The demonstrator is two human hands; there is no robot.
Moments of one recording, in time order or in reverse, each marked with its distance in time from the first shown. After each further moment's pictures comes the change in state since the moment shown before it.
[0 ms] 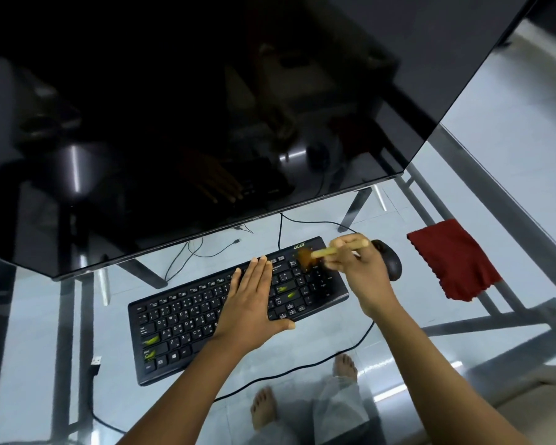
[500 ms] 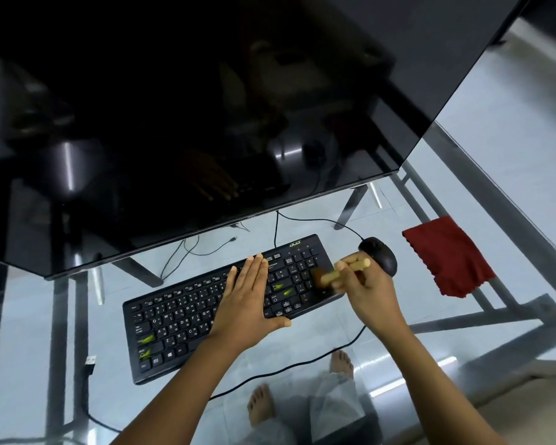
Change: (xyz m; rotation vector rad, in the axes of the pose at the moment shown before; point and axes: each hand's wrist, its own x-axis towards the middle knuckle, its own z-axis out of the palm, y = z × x) left_hand 0.000 0.000 0.002 0.001 0.009 0.006; right_hand -0.029 0.019 -0.014 -0.166 -0.008 -0.145
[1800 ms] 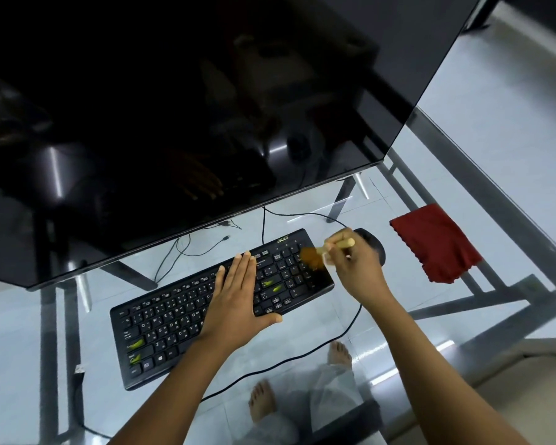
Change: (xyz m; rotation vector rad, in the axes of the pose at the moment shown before) left_hand 0.000 0.002 0.001 -0.017 0.000 -0.017; right_hand 0.024 -0.008 -0.008 0.147 -0.020 0.134
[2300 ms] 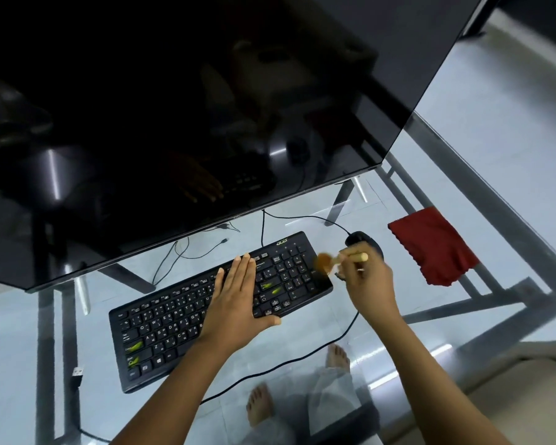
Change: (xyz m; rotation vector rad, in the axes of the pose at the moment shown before) left_hand 0.001 -0.001 0.001 0.001 -0.009 -0.009; right_hand -0.018 0.014 -0.005 -0.087 0.129 0.013
